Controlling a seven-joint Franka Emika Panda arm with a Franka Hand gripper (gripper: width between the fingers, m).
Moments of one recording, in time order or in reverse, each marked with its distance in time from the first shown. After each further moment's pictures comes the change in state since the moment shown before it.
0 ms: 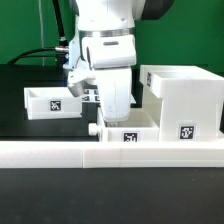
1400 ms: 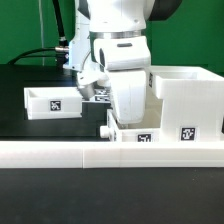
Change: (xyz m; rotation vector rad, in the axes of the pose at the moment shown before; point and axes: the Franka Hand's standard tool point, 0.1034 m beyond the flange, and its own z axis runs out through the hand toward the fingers) arm 0.015 0.005 0.002 0.009 0.000 -0.027
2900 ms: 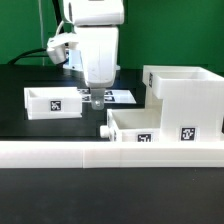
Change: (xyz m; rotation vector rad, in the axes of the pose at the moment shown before) arm -0.042 0.018 -0.061 0.003 -0.035 0.000
